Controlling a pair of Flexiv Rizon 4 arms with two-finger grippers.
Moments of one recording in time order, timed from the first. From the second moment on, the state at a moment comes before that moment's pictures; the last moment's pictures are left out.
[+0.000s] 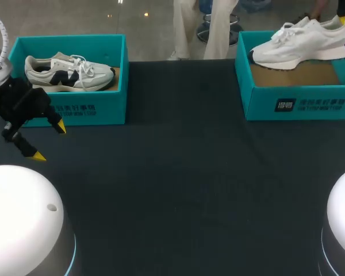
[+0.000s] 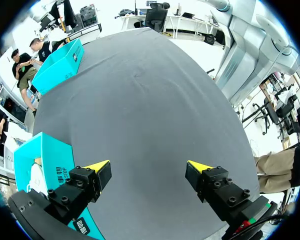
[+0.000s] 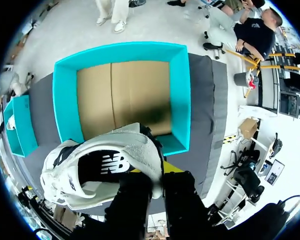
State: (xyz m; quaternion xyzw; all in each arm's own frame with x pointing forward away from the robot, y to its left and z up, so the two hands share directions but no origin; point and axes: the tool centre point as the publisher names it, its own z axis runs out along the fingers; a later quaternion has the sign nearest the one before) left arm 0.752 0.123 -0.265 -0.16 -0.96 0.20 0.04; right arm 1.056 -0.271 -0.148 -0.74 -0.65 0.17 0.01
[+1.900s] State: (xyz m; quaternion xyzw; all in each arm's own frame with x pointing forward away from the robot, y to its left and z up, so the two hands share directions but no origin) left arm 0.752 0.123 -0.265 -0.16 -0.96 0.20 0.04; right arm 1.058 -0.329 -0.233 -0.84 -0.53 0.11 -0.03
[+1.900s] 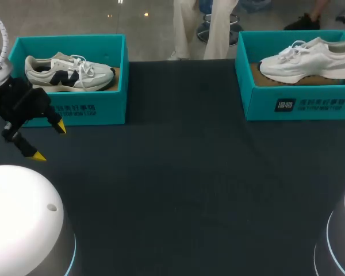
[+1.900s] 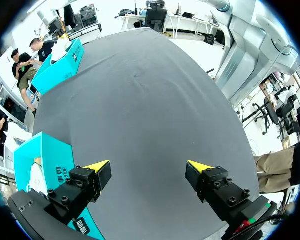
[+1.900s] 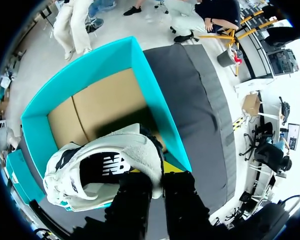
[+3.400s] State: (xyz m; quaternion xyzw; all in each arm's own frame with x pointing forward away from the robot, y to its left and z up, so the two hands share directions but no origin) left arm 0.752 0.123 -0.265 -0.16 -0.96 0.20 0.04; right arm 1.054 -0.340 -0.341 -0.85 -0.52 0.11 0.03
